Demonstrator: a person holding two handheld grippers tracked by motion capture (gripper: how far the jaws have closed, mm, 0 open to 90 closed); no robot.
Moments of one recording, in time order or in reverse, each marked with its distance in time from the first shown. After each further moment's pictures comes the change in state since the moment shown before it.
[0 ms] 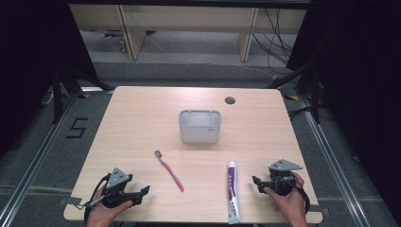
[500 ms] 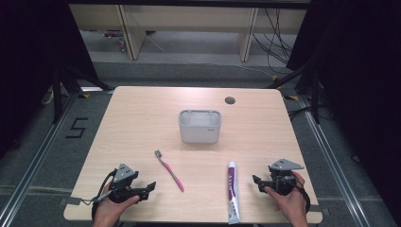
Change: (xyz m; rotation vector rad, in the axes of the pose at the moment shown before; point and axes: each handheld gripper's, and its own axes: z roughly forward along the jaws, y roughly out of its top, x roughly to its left) left arm -0.009 0.016 0.012 0.017 -0.008 -0.030; right arm -0.003 0.000 -0.001 -0.013 0.003 -0.013
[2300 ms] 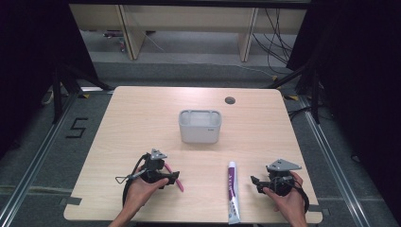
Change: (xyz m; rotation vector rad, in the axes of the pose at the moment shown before) left arm -0.033 0.053 0.067 0.175 -0.009 -0.004; right arm 0.008 0.001 0.000 0.010 0.025 0.007
